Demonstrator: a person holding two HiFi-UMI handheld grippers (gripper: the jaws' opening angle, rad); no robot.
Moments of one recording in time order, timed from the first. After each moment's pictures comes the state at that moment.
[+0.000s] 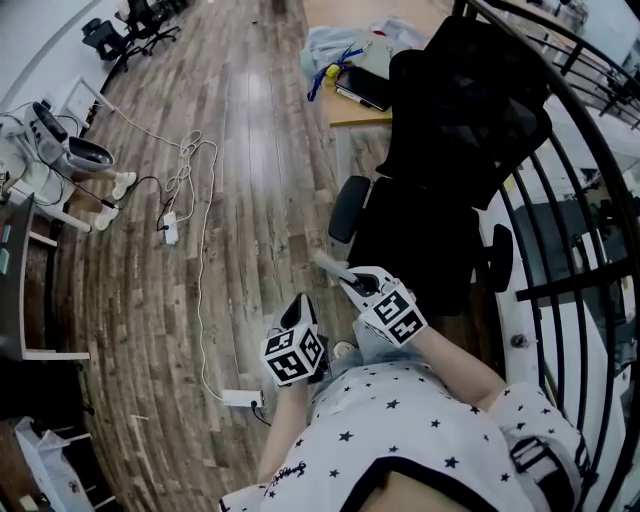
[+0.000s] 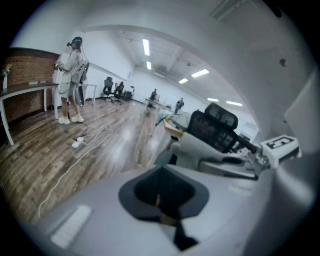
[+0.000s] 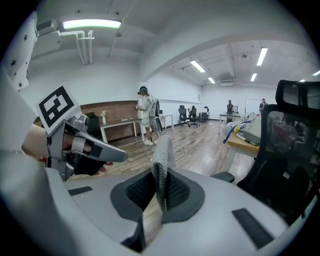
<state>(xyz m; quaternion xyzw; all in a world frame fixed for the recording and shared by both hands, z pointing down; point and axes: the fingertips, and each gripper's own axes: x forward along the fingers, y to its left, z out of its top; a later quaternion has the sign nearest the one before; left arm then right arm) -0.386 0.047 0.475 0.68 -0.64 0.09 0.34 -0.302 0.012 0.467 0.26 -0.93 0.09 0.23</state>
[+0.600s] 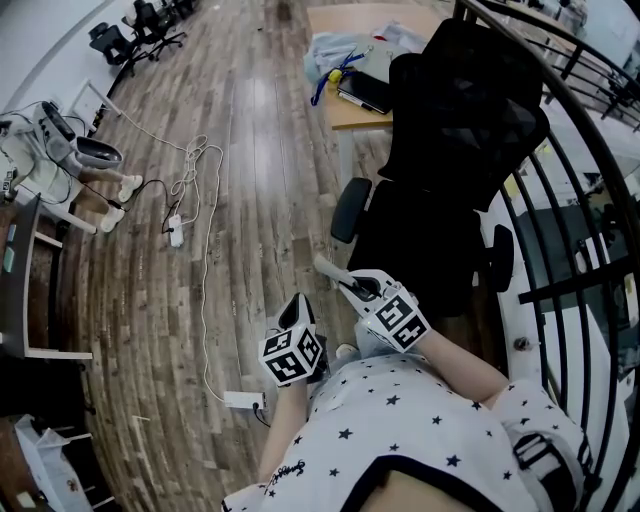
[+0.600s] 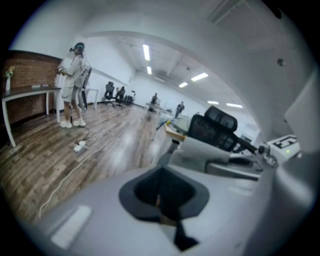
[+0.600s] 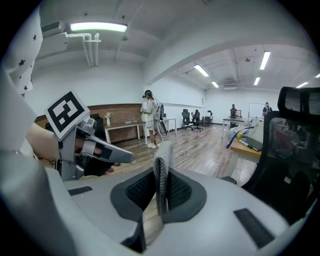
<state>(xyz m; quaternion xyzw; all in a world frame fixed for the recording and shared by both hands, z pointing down) -0.391 0.056 0.461 0.68 -0.66 0.08 0.32 -0.303 0.034 0.446 0.24 -0.94 0.07 0.22</state>
